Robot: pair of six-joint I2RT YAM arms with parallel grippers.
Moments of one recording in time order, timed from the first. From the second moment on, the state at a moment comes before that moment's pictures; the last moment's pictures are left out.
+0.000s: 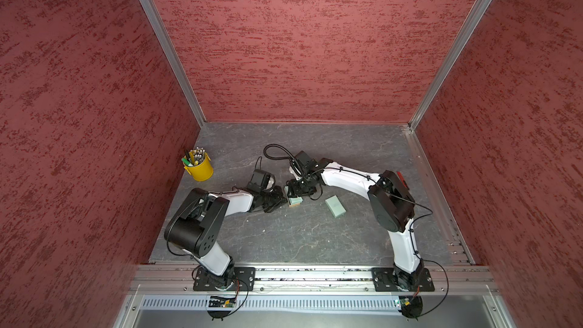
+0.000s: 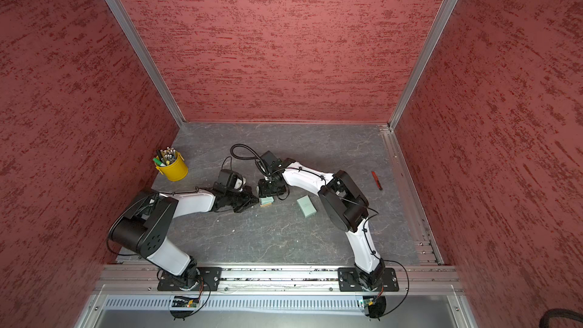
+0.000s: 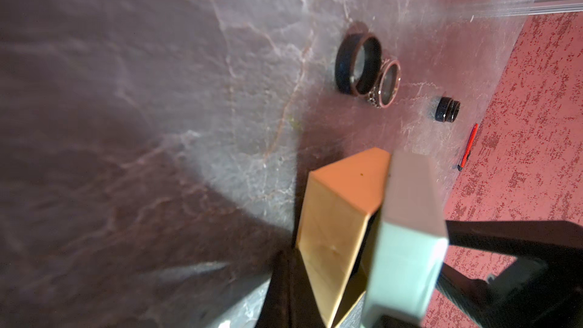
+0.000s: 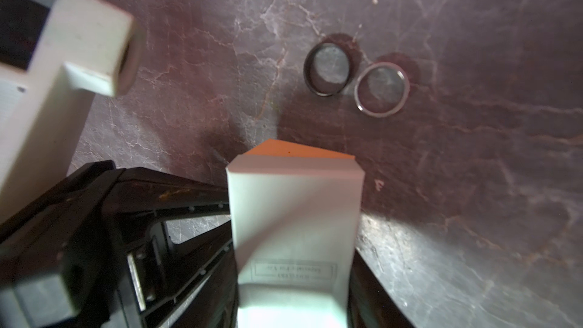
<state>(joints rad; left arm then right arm) -0.38 1.61 0.63 0.01 0.48 -0.93 0.79 2.09 1.58 -0.66 -0.31 0.53</state>
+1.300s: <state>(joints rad) -0.39 1.63 0.67 -0.05 0.46 -0.92 0.83 2.11 1.62 -0.82 -0.29 0.49</state>
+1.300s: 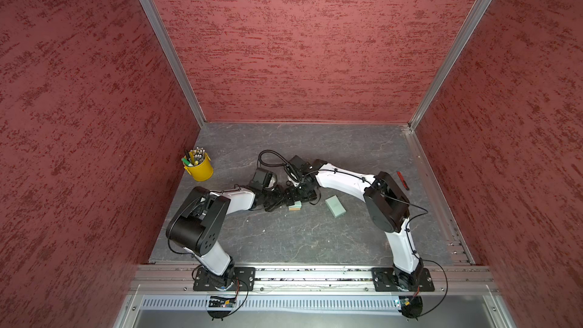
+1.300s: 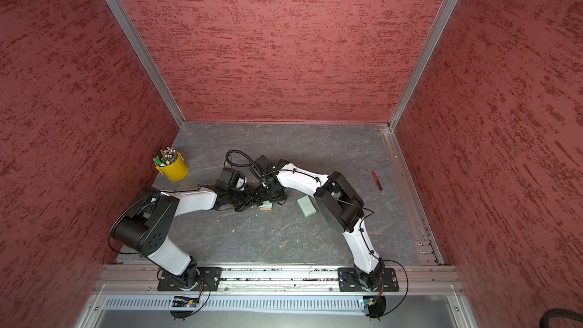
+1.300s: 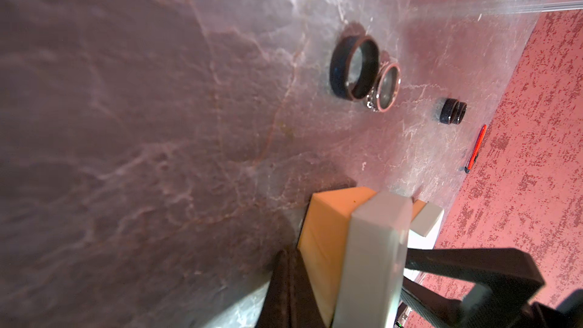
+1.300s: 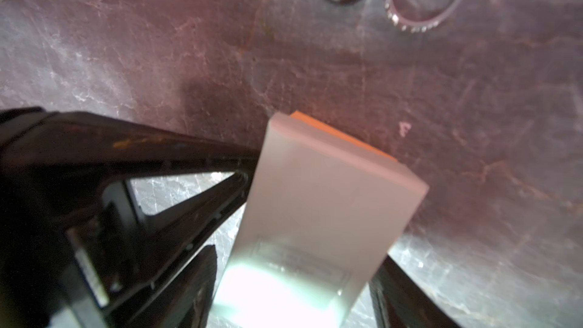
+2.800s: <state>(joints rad) -0.42 1.62 0.68 -0.09 0.44 -0.90 0.74 1.95 1.29 -0.54 -0.54 0.53</state>
